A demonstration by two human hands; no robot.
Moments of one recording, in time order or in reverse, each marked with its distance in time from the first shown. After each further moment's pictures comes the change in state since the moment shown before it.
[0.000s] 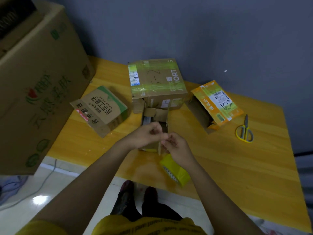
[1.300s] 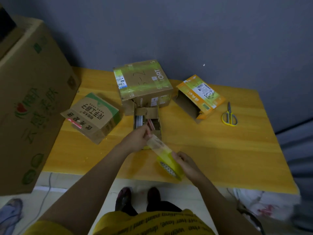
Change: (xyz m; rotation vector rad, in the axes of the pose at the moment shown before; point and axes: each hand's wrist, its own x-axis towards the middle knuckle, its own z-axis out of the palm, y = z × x) left_hand -0.012 -0.018 0.012 0.371 0.054 -0.083; right_hand -0.074 0.048 0.000 0.042 0.110 0.361
